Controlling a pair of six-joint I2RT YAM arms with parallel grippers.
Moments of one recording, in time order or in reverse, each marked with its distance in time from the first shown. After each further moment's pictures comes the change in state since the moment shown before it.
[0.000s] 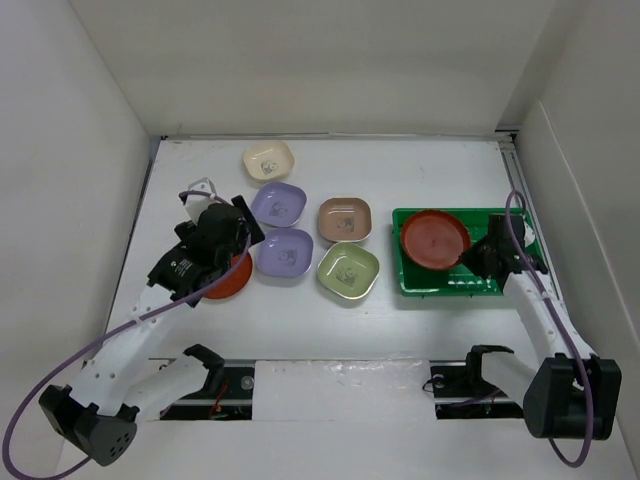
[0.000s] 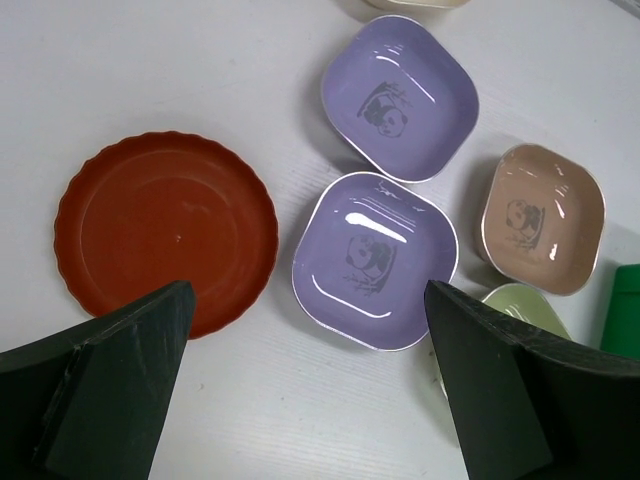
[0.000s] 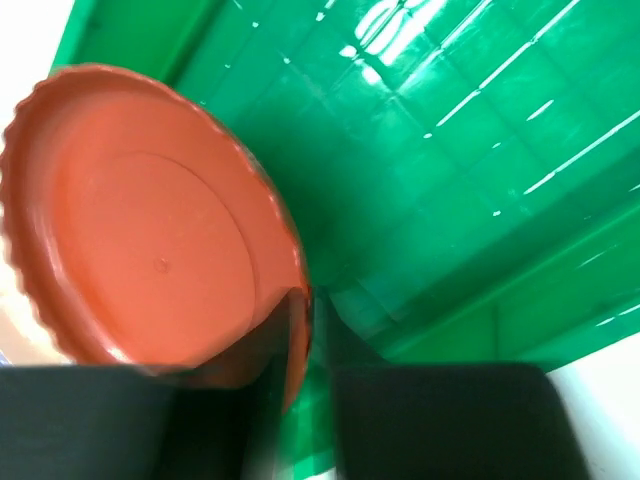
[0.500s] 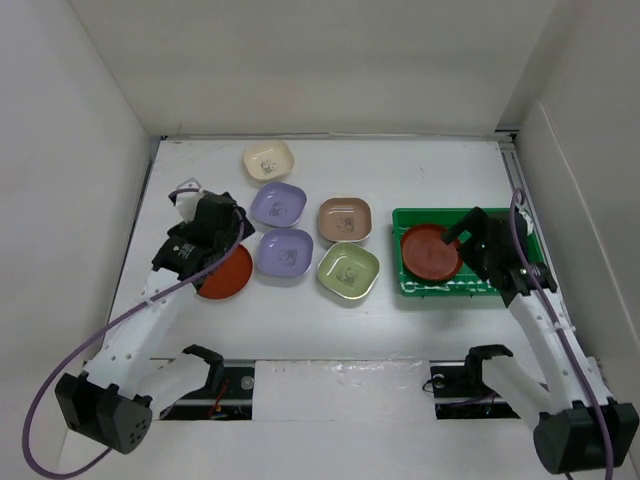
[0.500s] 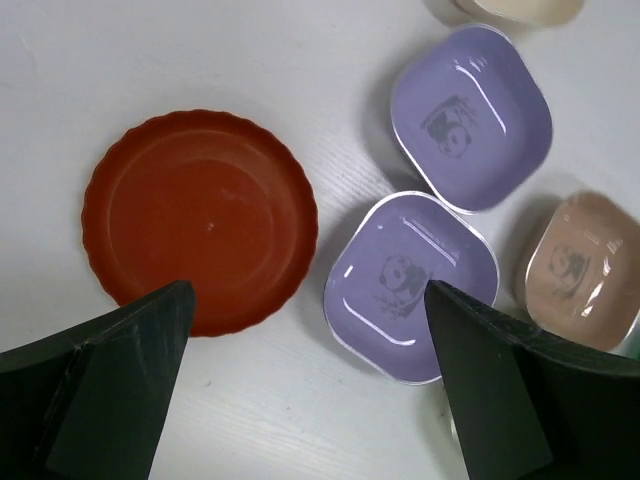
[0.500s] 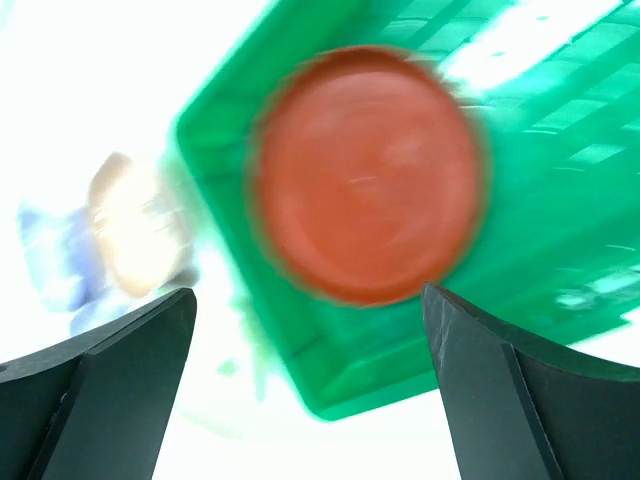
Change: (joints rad) left arm 0.106 0.096 0.009 -0.044 0.023 -0.079; right arm 0.116 -0.160 0.058 -0.054 -0.002 0.010
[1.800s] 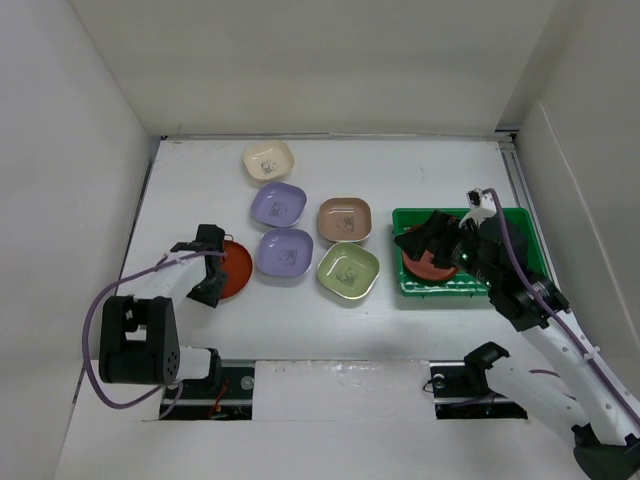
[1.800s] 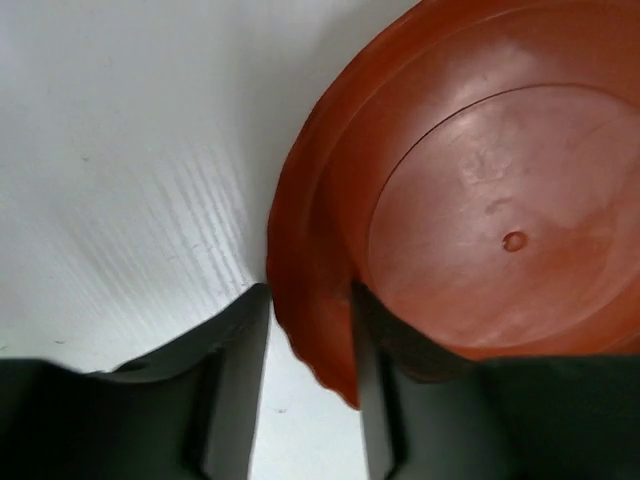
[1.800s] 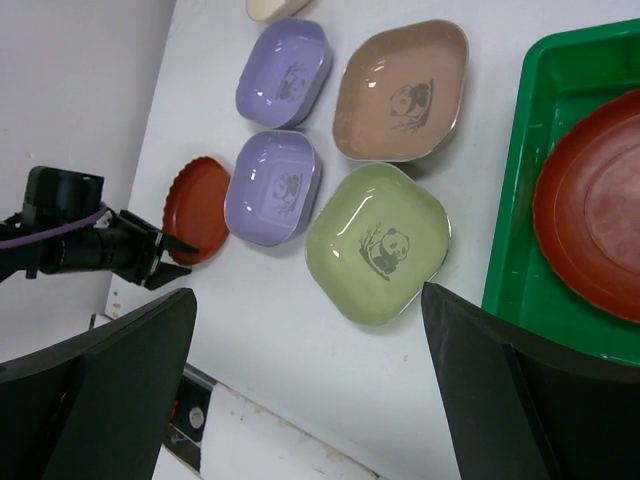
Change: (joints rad) left arm 0.356 0.327 -0.328 -0.006 0.176 -0.530; right arm 0.421 -0.153 0.118 0.101 -0.174 -0.145
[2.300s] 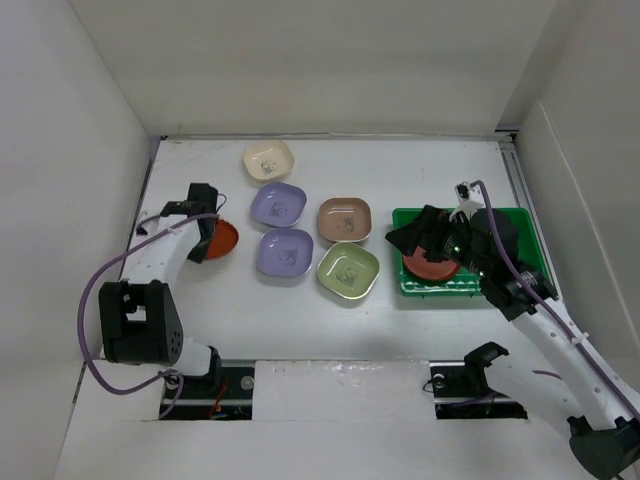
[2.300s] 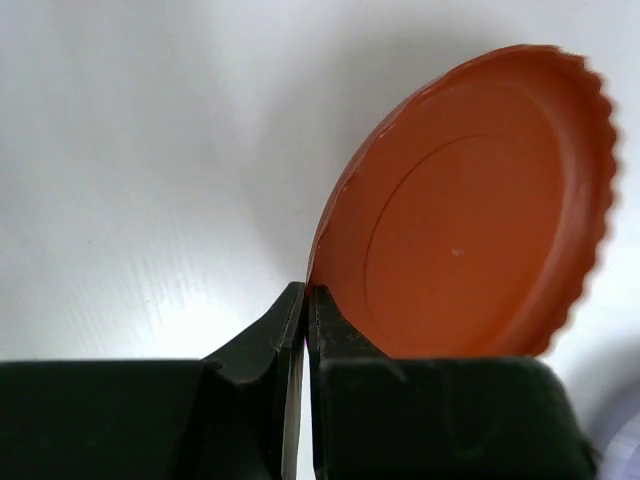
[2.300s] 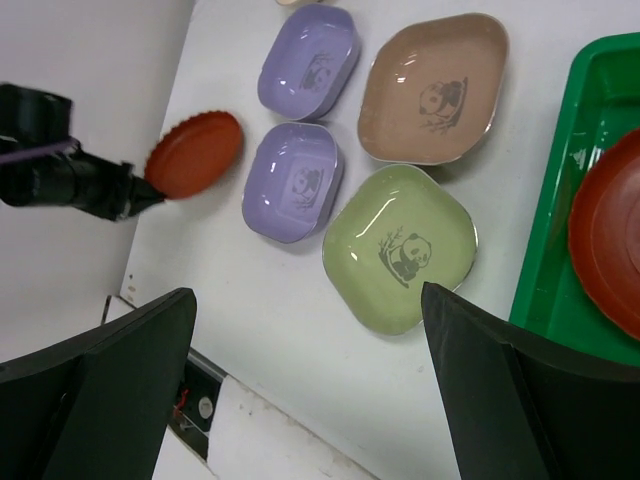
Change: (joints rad) left arm 0.027 0.117 0.299 -0.161 -0.205 -0.064; right arm -0.026 0.051 -0.011 0.077 -0.092 -0.009
